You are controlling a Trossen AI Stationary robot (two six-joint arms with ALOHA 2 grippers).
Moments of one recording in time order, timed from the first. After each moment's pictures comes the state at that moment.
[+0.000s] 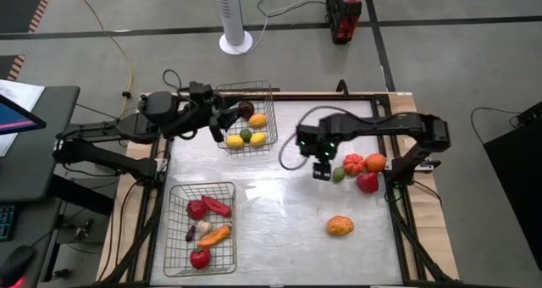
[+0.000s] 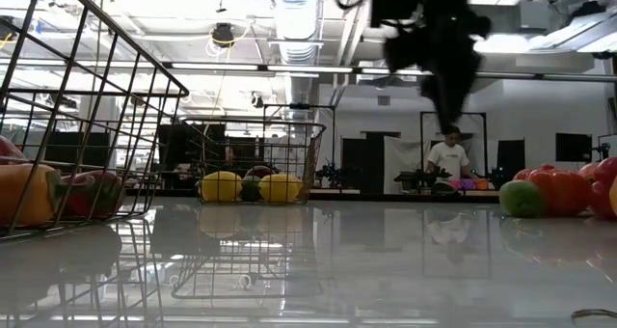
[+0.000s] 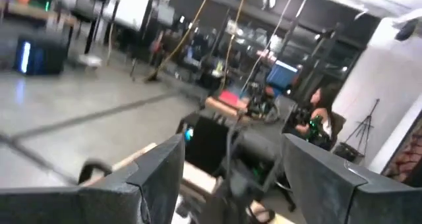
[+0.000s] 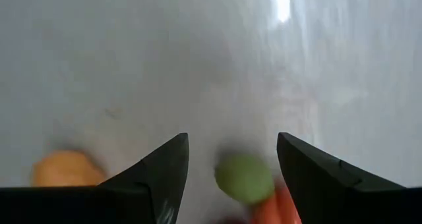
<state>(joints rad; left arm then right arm) 0.10 1.10 1.17 0.04 -0.24 -0.39 -0.12 1.61 1.30 -1.17 -0.09 0.11</state>
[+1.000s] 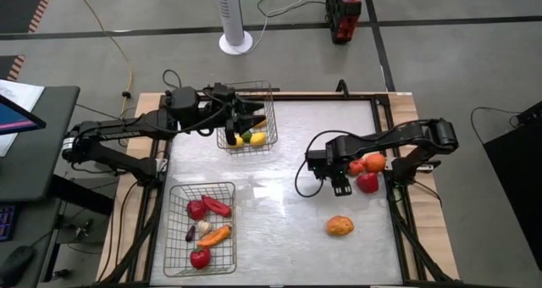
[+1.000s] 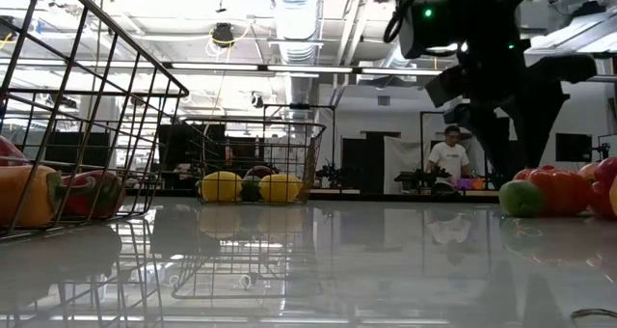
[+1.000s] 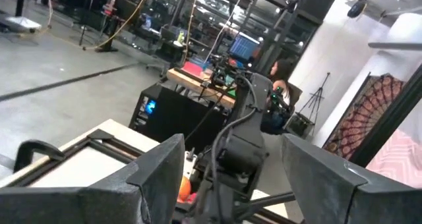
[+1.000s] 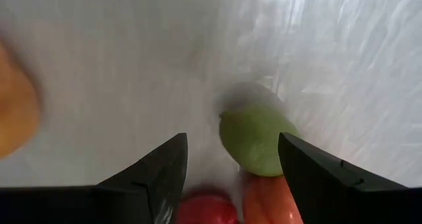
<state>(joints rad) 0.18 1.22 1.17 0.12 0.05 -0.45 0.01 1.58 1.04 -1.12 -0.02 -0.09</state>
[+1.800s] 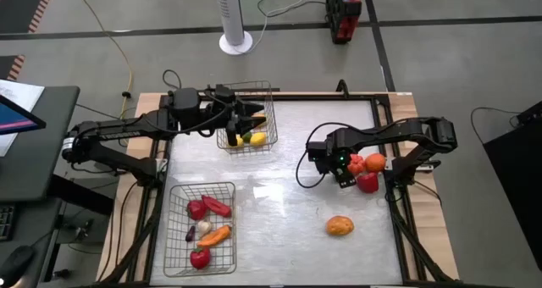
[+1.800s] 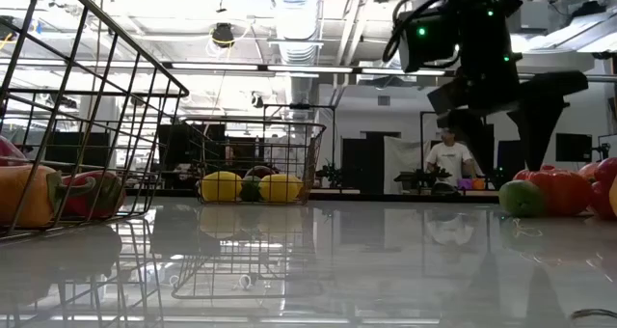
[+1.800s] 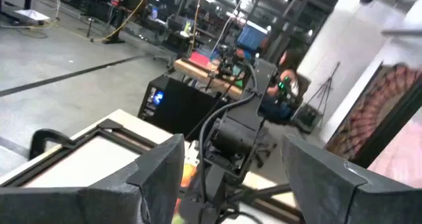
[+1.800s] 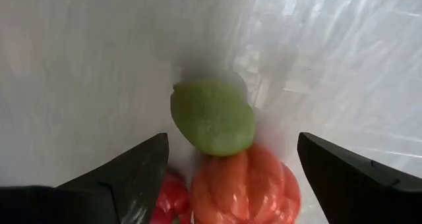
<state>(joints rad) 0.18 1.22 1.17 0.07 0.04 -0.43 -0.09 1.58 1.03 -1.15 0.04 -0.31</state>
